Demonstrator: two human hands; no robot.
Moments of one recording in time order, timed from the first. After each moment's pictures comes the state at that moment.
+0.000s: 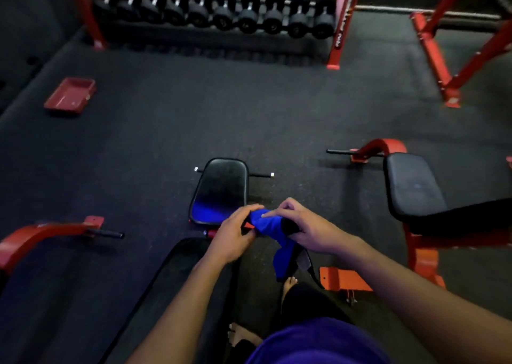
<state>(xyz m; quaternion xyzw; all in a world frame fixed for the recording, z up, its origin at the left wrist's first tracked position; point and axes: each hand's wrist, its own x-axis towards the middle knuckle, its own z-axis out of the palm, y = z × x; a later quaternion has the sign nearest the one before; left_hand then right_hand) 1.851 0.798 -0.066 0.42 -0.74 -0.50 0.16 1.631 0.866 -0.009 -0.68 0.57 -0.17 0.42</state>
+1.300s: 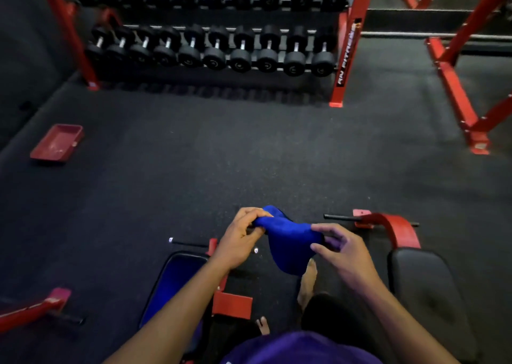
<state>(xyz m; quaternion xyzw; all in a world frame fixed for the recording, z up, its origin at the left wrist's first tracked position) 1.522 0.470 -0.037 0.42 -0.72 -0.51 0.22 1.304 0.596 0.001 -0.37 0.67 -0.47 0.44</state>
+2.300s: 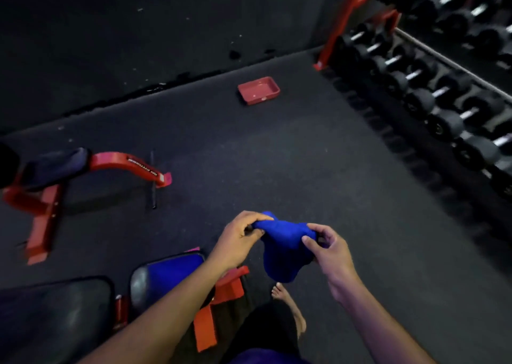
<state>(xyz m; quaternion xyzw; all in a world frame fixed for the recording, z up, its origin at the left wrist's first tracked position) 1.539 0.222 -0.034 0.75 -0.40 -0.29 0.44 1.344 0.106 -0.031 -0.51 0.47 -0.21 0.69</state>
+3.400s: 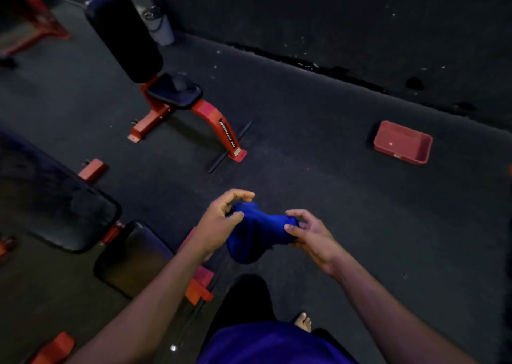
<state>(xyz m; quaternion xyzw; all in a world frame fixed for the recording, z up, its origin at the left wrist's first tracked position) 1.760 -0.001 0.010 0.80 0.00 -0.12 0.60 1.751 -0.237 -0.027 -0.62 0.15 0.26 0.72</state>
